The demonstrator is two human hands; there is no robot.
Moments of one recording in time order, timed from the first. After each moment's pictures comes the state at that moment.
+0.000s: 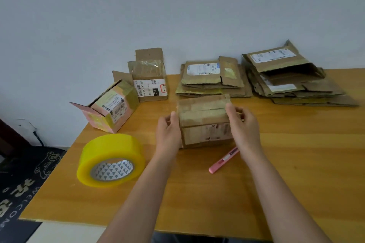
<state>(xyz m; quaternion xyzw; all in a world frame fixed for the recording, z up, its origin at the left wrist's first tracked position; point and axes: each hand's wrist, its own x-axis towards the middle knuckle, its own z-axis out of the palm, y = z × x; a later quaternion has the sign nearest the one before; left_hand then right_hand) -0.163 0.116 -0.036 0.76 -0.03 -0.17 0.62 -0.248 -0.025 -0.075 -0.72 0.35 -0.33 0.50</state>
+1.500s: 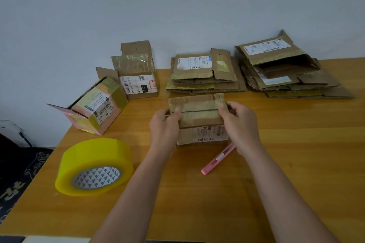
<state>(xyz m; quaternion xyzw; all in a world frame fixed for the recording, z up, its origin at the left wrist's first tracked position) -0.157 0.094 -0.032 0.79 -0.09 -0.17 0.58 -0.254 -0.027 -0.047 -0.77 0.33 -0.30 0.45</state>
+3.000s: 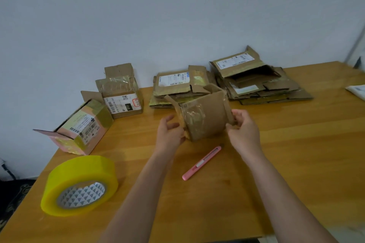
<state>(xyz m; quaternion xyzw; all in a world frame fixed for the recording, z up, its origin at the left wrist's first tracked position) -0.182 0.064 -0.036 0.70 -0.13 -0.28 0.65 -0.303 -0.066 -0.063 -0.70 0.42 -0.35 0.46</state>
